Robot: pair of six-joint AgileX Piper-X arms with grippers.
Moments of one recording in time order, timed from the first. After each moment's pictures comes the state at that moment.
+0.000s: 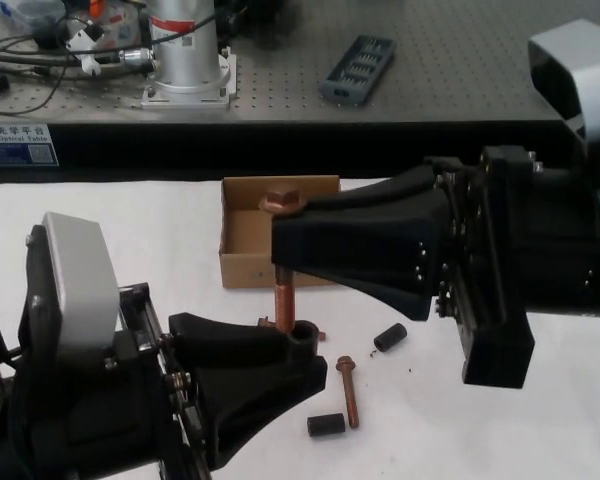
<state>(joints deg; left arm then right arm) -39.9 49.5 -19.4 -41.8 30.8 -3.1 48.6 60.8 -37.6 -18.7 -40.7 15.8</state>
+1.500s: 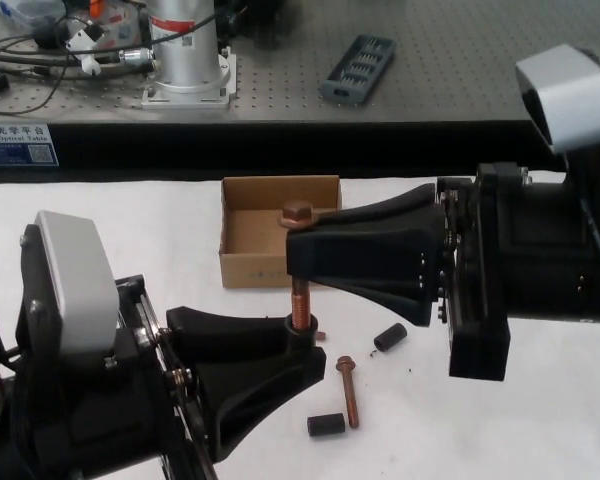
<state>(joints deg) -39.9 49.5 -19.1 -43.3 28.0 -1.4 46.7 60.8 -37.6 -10.5 -38.7 14.1</state>
